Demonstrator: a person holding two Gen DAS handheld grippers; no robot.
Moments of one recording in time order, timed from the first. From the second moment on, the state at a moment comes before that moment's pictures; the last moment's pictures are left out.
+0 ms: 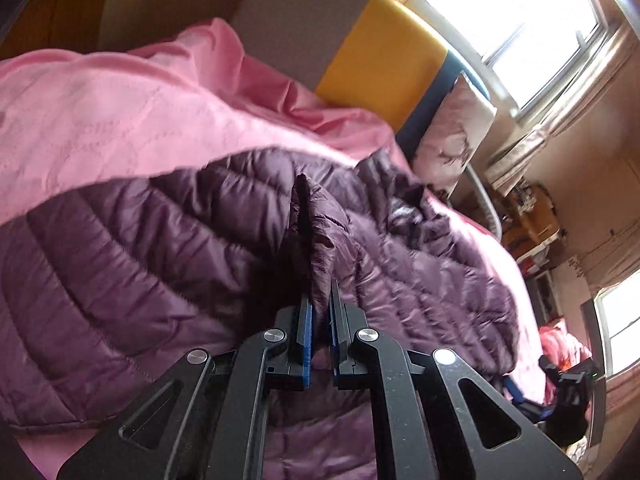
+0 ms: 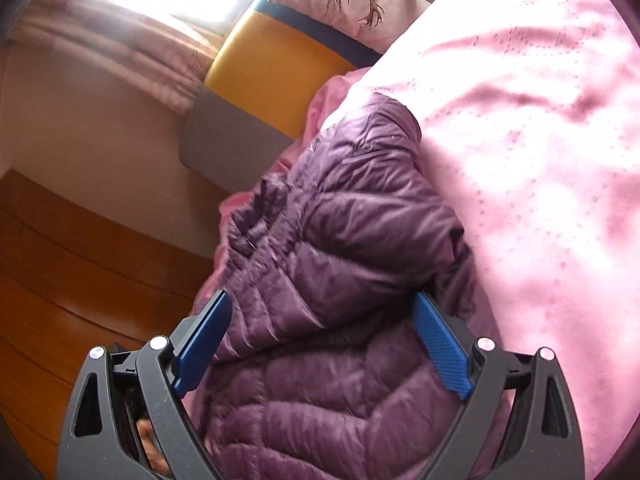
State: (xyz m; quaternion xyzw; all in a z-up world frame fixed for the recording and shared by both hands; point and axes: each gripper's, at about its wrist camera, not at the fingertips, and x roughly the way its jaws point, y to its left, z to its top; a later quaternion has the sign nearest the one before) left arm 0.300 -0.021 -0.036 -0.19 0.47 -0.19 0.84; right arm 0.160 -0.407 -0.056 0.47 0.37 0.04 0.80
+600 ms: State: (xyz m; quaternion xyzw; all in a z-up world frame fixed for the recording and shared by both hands) left arm 0.280 -0.029 -0.064 -0.12 0.47 -0.16 0.86; right arm 0.265 -0.361 -0.079 0.16 0.47 -0.09 0.86
